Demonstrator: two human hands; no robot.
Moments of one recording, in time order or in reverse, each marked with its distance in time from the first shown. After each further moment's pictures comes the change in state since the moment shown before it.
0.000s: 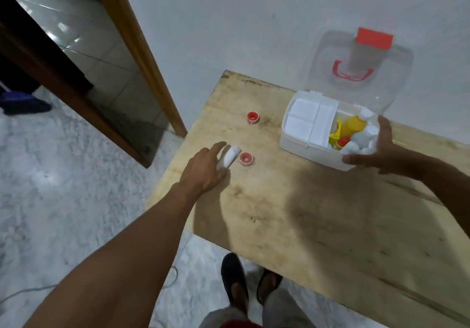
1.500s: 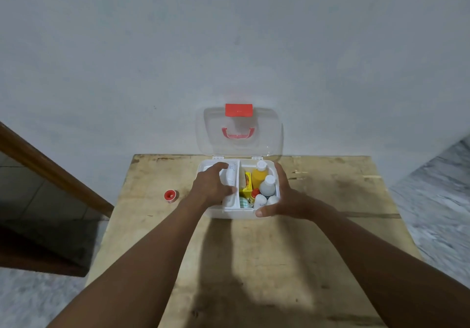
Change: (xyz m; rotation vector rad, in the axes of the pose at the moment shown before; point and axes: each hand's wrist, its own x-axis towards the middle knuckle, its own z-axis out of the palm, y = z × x) left_hand 0.115 0.219 -0.011 -0.230 -0.243 0.076; right_hand 0.024 0.045 0.010 0.218 -0.014 -0.106
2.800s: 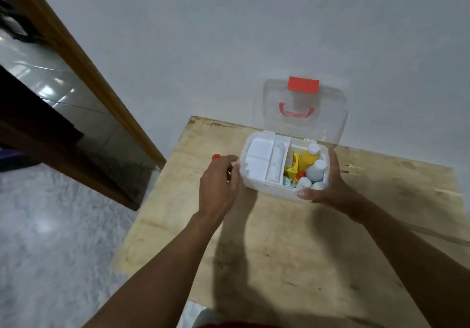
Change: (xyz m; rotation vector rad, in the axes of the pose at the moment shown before) left_hand -0.086 -0.062 0.014 -0.032 0.675 0.101; right_hand -0.013 -0.012 0.003 0.287 -0.089 -0.132
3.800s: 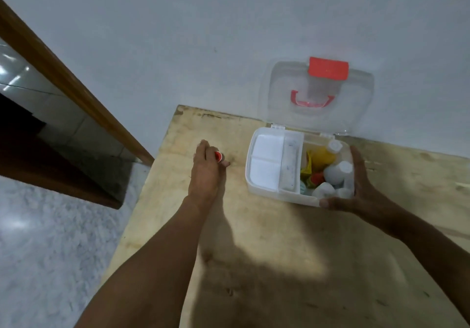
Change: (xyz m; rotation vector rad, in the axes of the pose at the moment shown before) left_hand 0.077 -0.083 0.047 -0.058 -0.089 -0.182; right_hand -0.004 -0.028 0.010 -0.058 0.036 0.112
